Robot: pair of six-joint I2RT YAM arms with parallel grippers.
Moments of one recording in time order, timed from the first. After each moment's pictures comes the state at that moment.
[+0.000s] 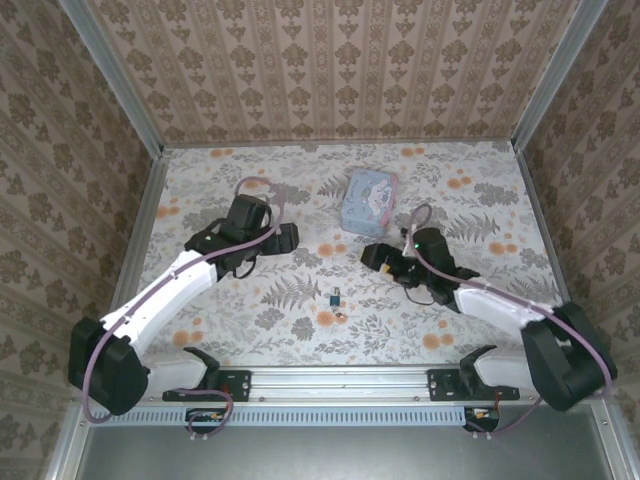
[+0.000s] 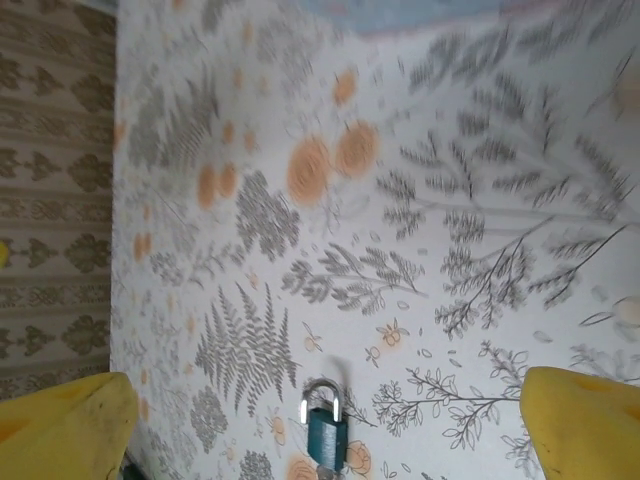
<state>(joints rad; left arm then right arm) -0.57 1.21 0.95 -0.58 -0.09 -0.50 0.38 1.21 0.50 0.08 -0.37 0.85</state>
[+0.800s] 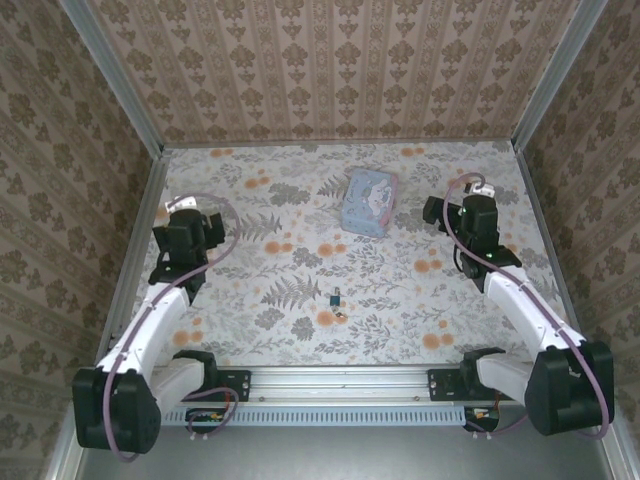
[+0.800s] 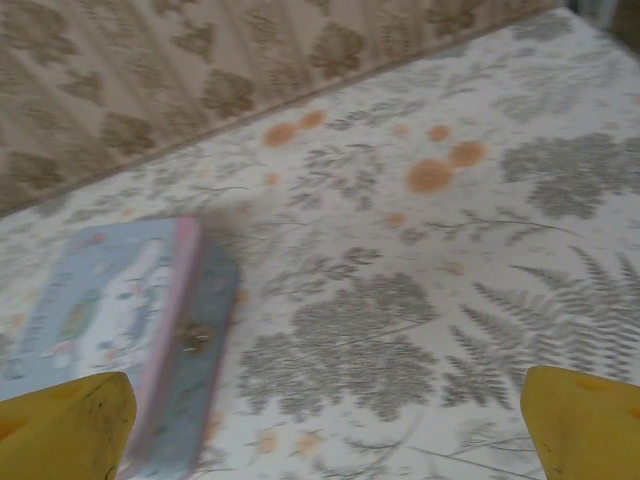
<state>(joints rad) -0.14 1.02 0.60 -0.07 -0.42 -0.09 0.08 1.13 0.68 -0.03 0.20 0.37</state>
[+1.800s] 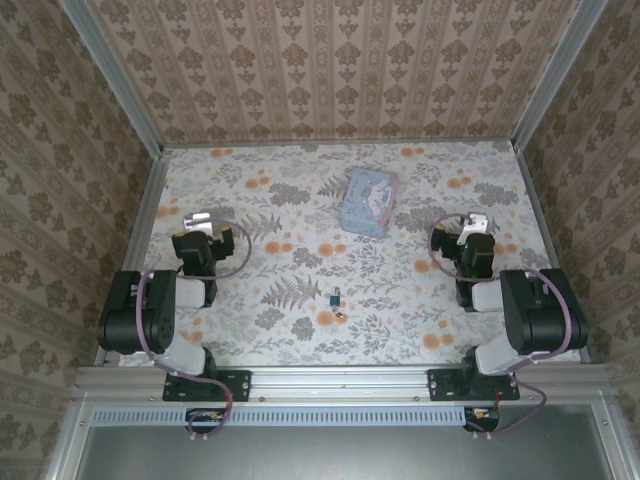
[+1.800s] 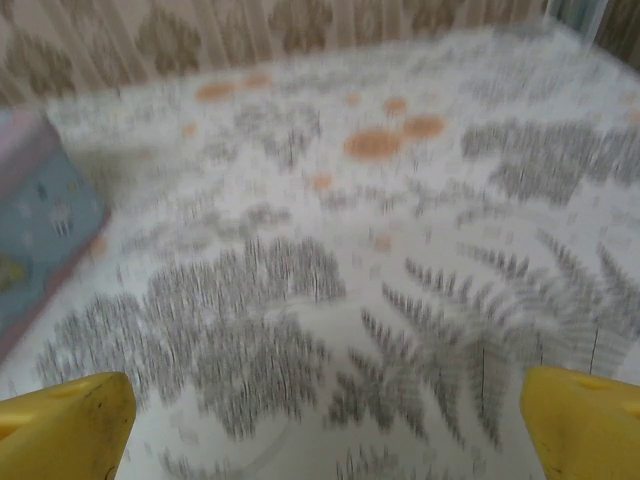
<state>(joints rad) -0.06 1.54 0.35 0.81 -0.22 0.04 -0.05 1.53 0.28 0.89 0.07 0.13</state>
